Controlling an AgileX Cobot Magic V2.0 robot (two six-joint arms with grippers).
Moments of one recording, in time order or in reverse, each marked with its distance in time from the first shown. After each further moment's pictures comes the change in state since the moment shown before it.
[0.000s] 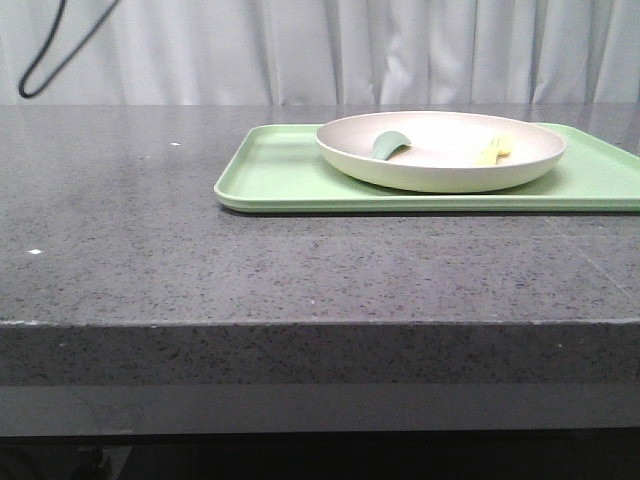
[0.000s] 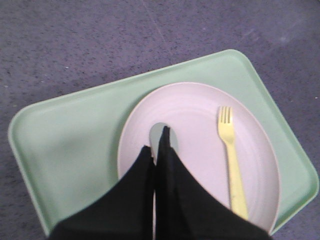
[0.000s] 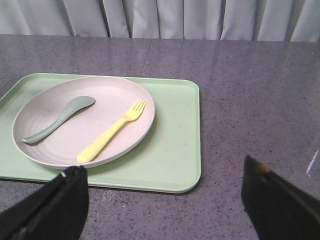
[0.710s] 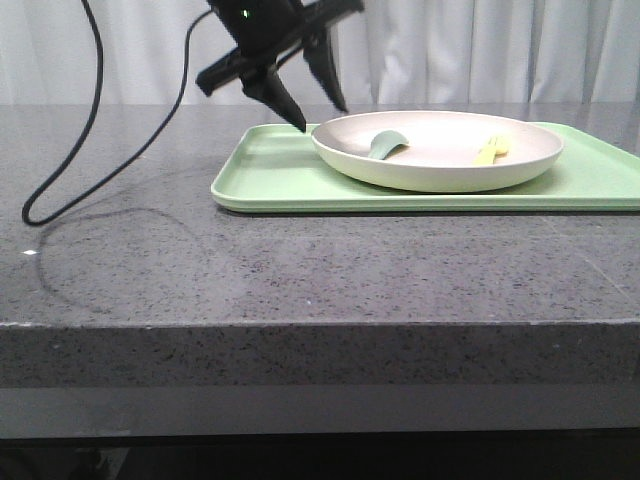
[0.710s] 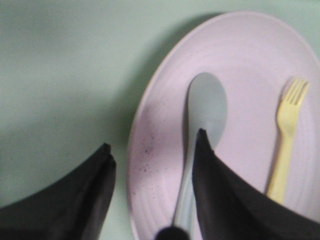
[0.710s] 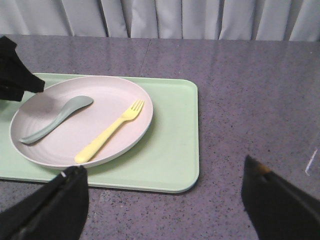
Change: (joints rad) left arm -0.025 0.094 0.254 -0.088 -0.128 -0.199; right arm 0.000 0.000 0.000 0.000 0.000 0.000
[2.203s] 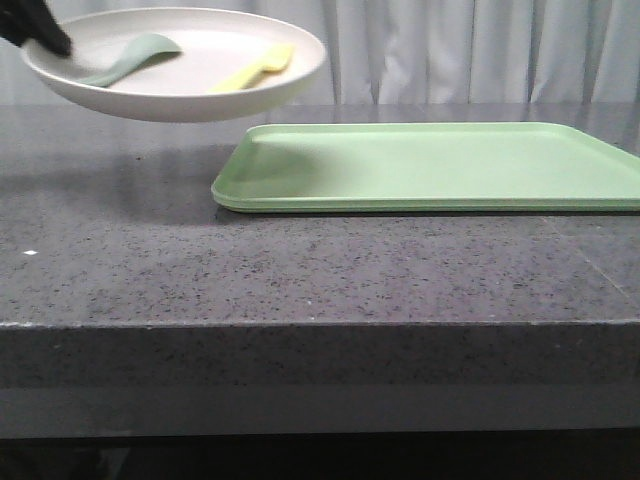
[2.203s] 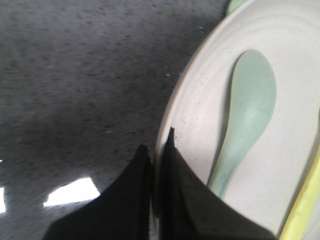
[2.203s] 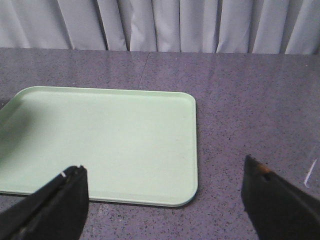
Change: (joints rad) left arm 0.371 -0.541 0.672 -0.064 -0.035 0.315; right arm 0.000 0.000 0.000 0.000 -0.042 0.000
